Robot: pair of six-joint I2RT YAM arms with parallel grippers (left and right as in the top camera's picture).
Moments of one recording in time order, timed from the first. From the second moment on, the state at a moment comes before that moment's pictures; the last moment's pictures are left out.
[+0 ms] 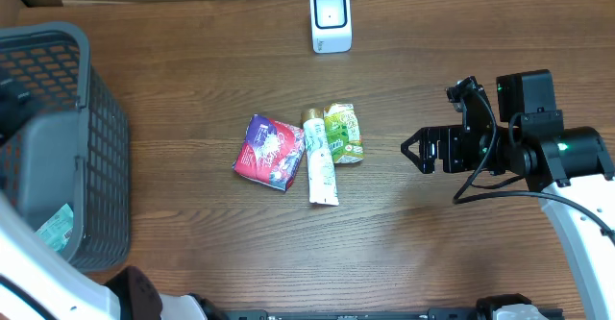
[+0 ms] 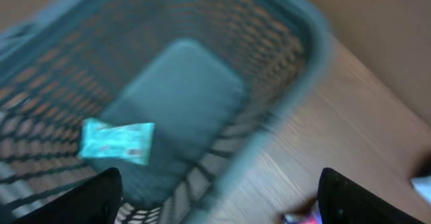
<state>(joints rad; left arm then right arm) 0.65 1.62 2.44 -1.68 -0.04 -0.28 0.13 1.27 1.22 -1.05 -0.50 0.07</state>
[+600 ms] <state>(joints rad) 1.07 1.81 2.41 -1.69 0.03 -0.45 0.13 1.27 1.21 -1.05 -0.50 0.07</state>
